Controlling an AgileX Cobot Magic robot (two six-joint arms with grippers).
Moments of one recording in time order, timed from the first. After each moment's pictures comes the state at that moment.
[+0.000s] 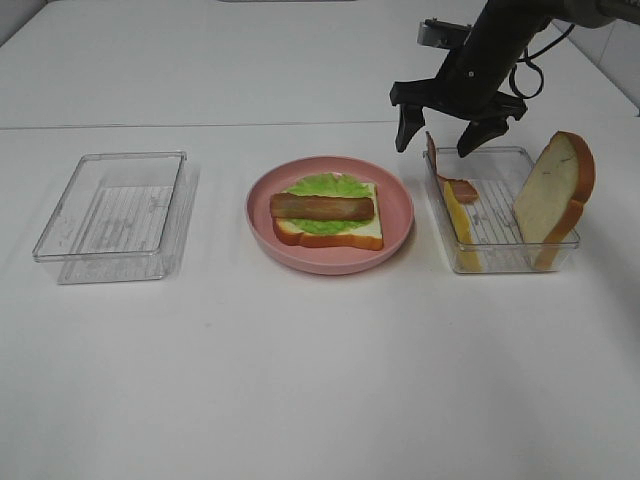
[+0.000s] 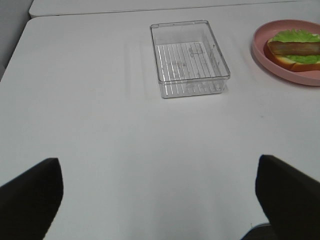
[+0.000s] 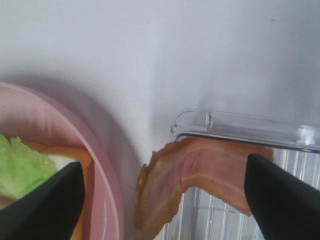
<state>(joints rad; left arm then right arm) 0.04 -0.01 -0.51 -0.09 1.08 0.07 0.17 2.44 -2.15 0.21 1.13 0.01</state>
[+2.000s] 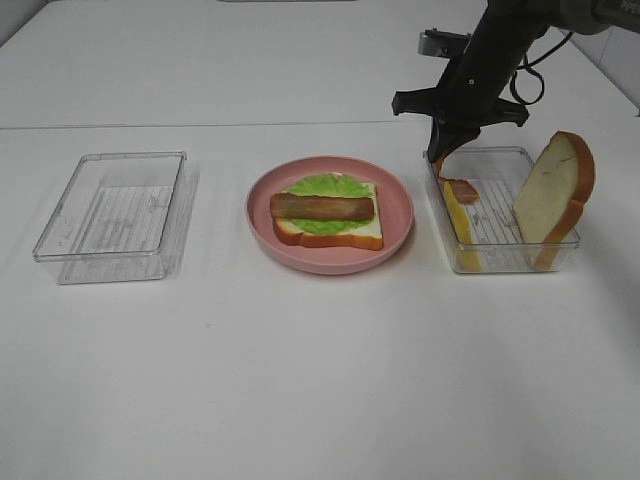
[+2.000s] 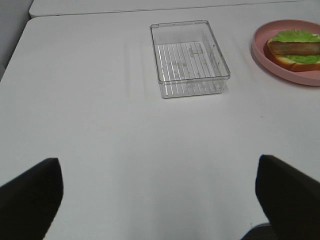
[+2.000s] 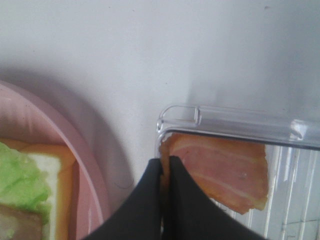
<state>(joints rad) 0.04 -0.01 -0.51 -0.09 1.08 0.07 0.17 2.46 -2.15 0.19 1.14 0.02</state>
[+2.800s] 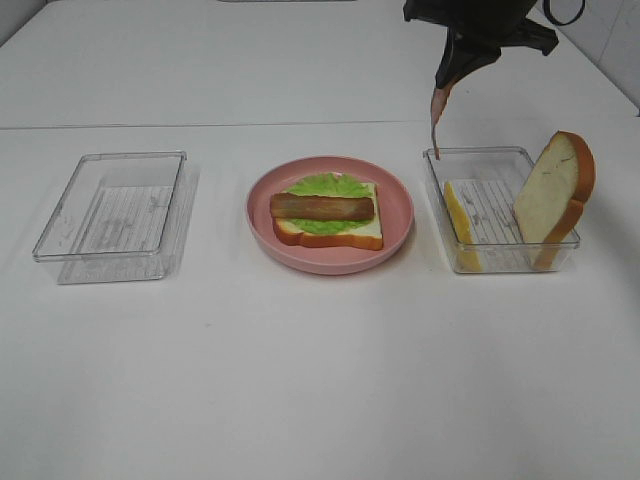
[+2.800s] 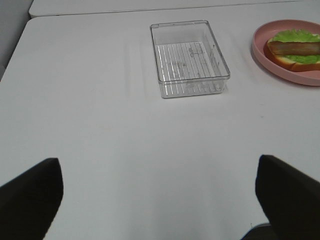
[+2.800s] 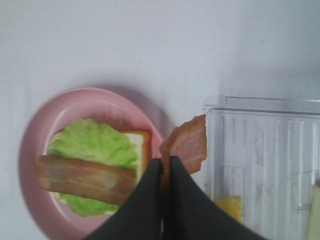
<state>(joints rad) 0.04 -0.01 -0.51 -0.09 1.08 0.07 0.17 2.24 -2.15 0.26 1.22 0.09</state>
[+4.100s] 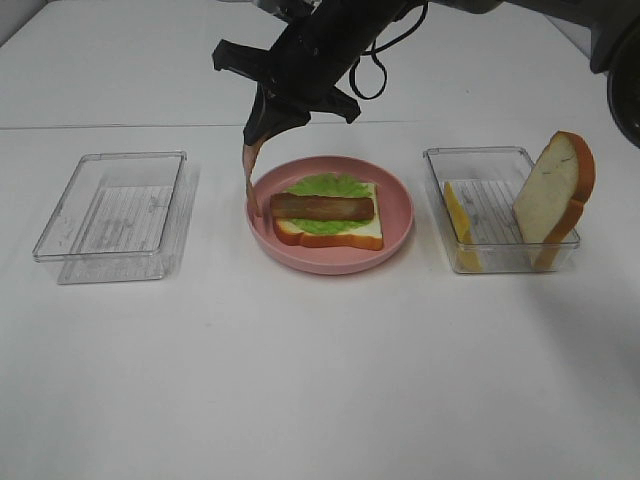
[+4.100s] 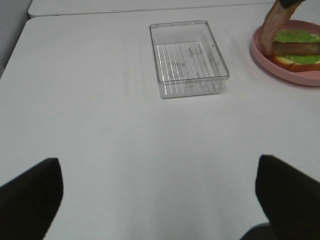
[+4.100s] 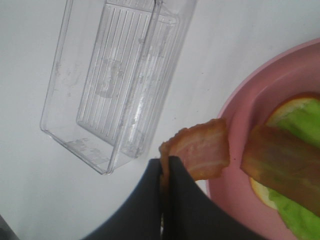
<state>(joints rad) 0.04 -0.01 -0.51 -0.10 1.08 0.07 0.47 2.38 -2.15 0.57 1.09 -0.02</state>
